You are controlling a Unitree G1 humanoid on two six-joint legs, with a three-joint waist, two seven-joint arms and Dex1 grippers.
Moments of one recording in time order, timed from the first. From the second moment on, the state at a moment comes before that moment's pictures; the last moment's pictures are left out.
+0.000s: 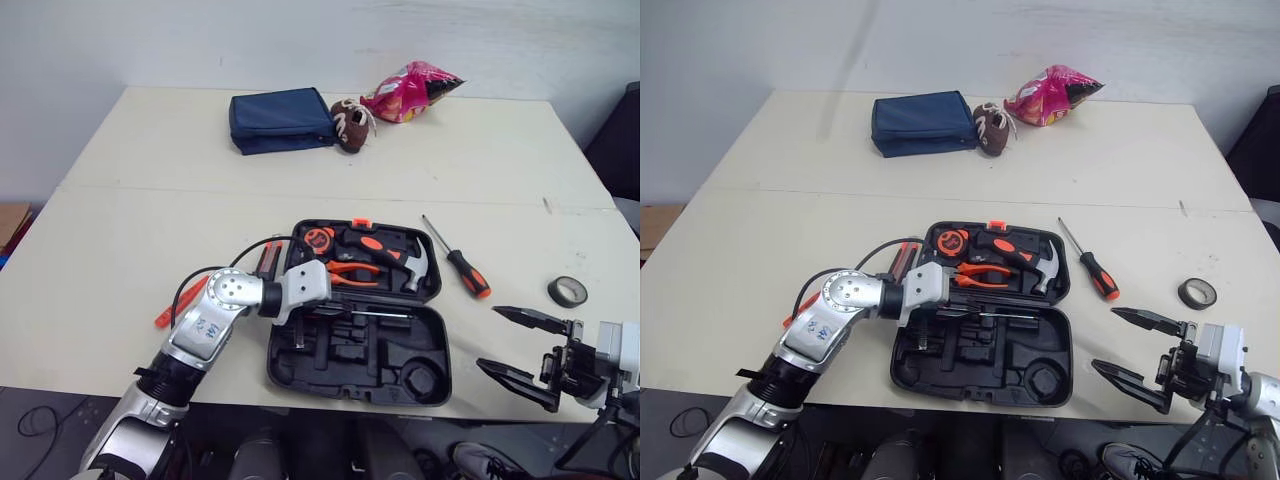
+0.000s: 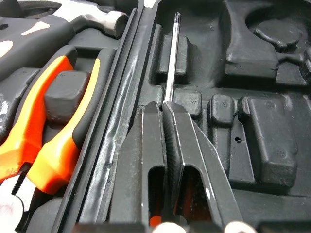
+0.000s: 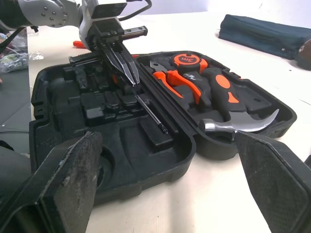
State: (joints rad) left arm -0.50 0.46 -0.36 -0.08 -0.09 0.30 -0.98; right arm 0.26 -0.68 -0.44 -0.11 0.67 -0.11 1.36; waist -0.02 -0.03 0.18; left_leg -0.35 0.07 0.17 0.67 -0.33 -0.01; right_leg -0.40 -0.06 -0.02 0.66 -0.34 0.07
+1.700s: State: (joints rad) left arm -0.26 1.02 0.50 0.87 -0.28 -0.23 -0.97; right arm 0.50 -0.63 -0.91 0.24 0.56 -0.32 1.09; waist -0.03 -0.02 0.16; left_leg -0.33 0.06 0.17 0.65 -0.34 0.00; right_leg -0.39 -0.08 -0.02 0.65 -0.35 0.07
